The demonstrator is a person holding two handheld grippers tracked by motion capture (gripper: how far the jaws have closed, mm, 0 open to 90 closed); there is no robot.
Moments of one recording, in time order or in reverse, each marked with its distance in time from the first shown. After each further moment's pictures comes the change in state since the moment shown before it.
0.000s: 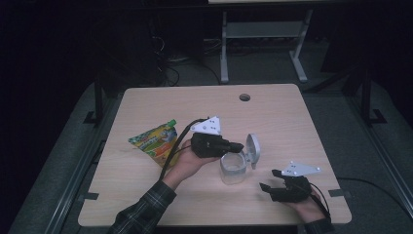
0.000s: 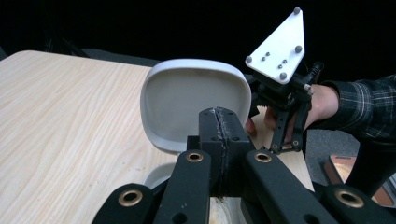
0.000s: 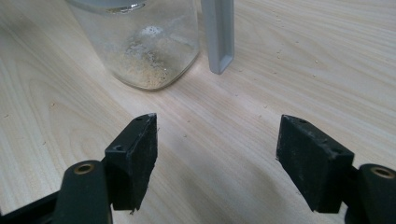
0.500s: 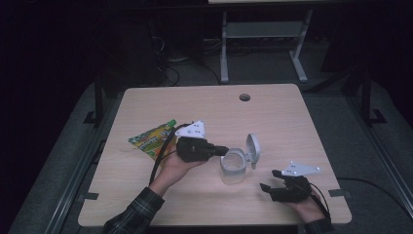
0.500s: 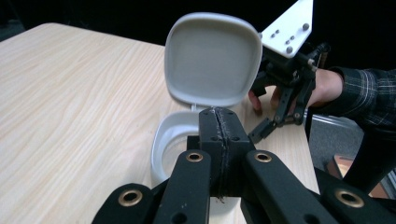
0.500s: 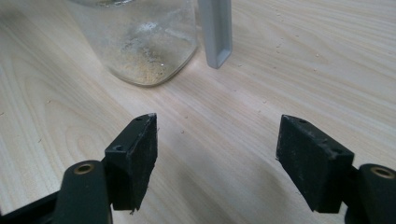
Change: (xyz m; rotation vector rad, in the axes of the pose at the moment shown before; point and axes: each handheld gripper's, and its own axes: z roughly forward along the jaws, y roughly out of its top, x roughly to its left) left arm -0.003 -0.030 -0.031 0.006 0.062 -0.087; right arm -0.003 -0.002 0.002 0.004 0.002 0.010
